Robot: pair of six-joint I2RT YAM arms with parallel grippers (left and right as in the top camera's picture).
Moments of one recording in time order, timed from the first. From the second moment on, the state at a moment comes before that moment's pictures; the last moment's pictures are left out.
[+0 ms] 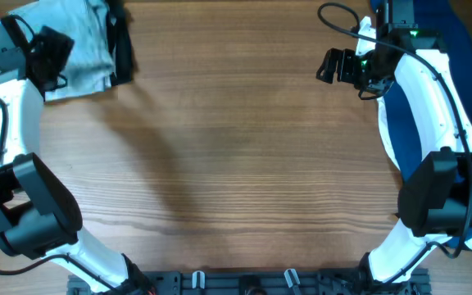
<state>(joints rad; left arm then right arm) 0.37 1.89 1.51 -0.45 0.18 -0.74 0.00 1.92 1.68 -1.02 -0.27 0.15</state>
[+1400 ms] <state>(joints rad) 0.33 1.75 1.52 -0.52 0.26 -0.22 0.00 0.71 0.92 -0.34 -0.24 -0.16</state>
